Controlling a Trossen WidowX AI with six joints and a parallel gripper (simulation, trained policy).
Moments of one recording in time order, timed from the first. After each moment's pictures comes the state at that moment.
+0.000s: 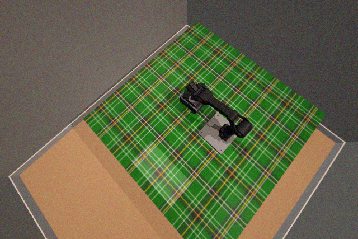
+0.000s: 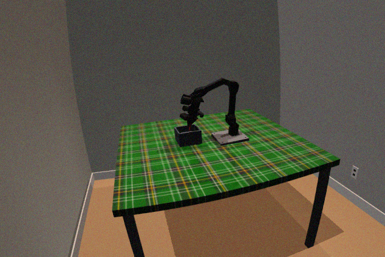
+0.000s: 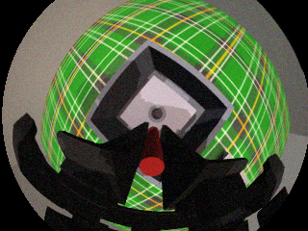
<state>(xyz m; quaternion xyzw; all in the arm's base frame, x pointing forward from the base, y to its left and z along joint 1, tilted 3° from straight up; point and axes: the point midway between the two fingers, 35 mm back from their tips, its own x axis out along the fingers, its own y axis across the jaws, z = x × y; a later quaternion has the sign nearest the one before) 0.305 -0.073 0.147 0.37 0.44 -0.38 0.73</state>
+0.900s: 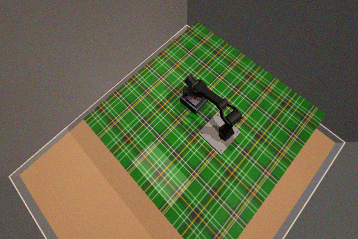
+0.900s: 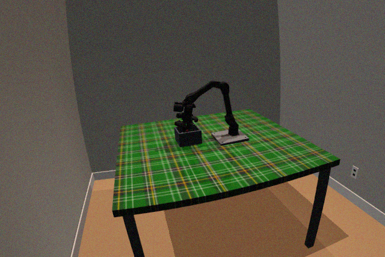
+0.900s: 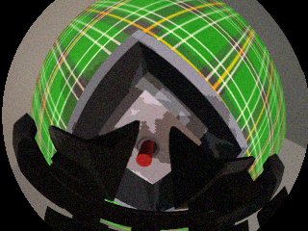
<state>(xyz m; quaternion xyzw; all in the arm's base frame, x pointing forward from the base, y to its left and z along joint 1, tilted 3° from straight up) 0.333 -0.106 0.098 0.34 0.50 -0.38 0.70</state>
